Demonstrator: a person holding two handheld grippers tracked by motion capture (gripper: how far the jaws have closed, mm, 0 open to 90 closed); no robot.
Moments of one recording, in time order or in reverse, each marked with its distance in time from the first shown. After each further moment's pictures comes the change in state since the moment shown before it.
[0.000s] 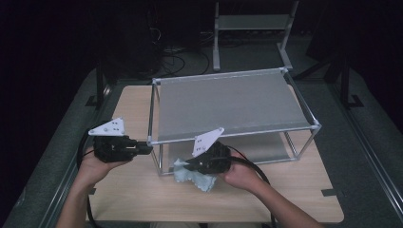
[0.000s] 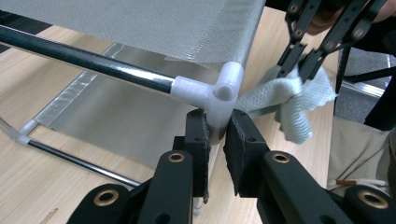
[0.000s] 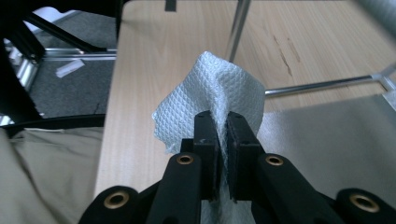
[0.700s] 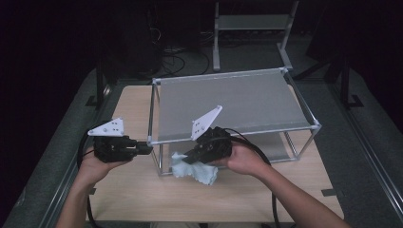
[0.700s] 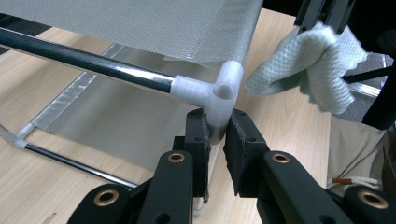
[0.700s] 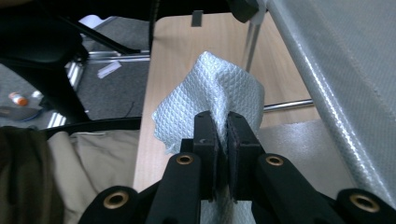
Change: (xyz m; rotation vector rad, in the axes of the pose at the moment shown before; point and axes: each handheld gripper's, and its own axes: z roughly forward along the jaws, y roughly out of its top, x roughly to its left) left arm 0.002 -0.001 0.001 -0.007 -0.013 0.011; right arm -0.019 0.033 -0.027 0.032 0.143 0.040
